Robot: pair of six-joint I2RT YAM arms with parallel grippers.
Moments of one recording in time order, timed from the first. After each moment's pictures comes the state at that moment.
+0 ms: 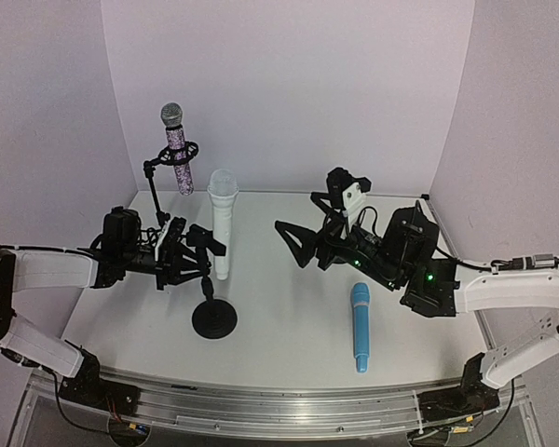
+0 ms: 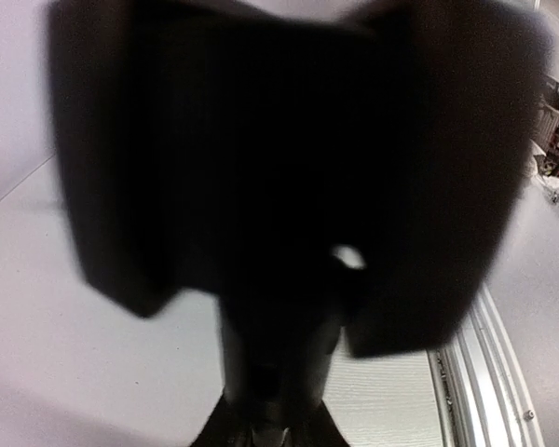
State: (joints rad) left arm -0.36 1.33 0.58 0.34 1.14 0.34; right arm 1.08 1.33 0.84 0.59 0.19 -0.05
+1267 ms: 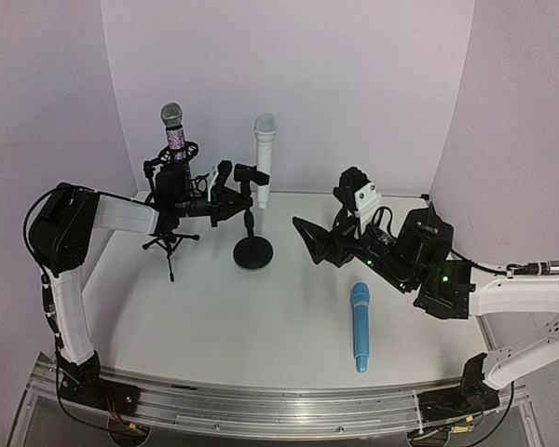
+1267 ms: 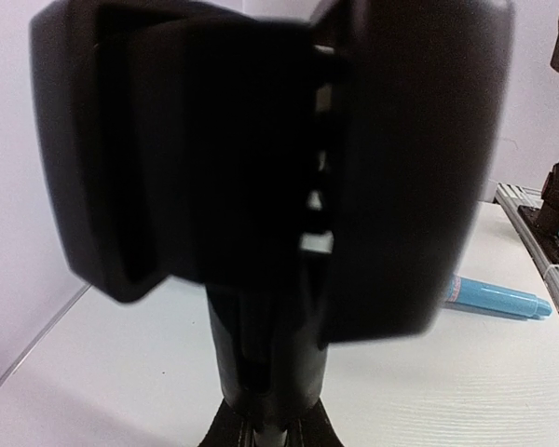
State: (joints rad) left arm -0.41 1.96 1.23 0.62 0.92 0.13; right arm 1.08 1.24 0.81 0.53 0.32 -0.16
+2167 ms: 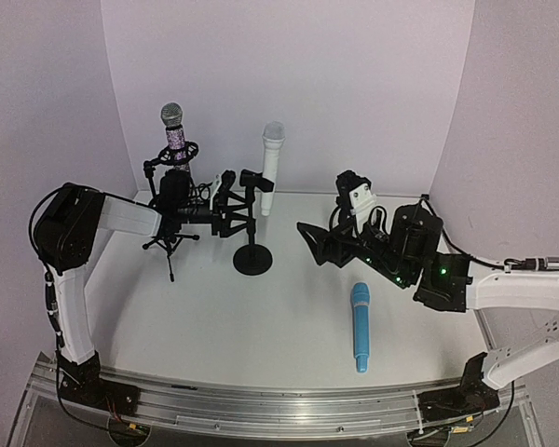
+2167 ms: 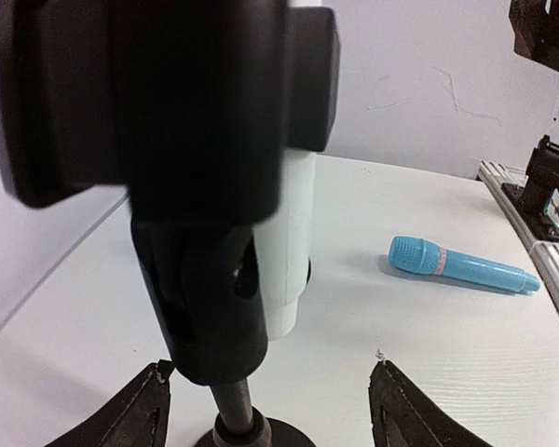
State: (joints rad) left arm -0.41 2.00 1.24 0.56 0.97 0.19; right arm 1.01 1.26 0.83 0.38 0.32 -0.07
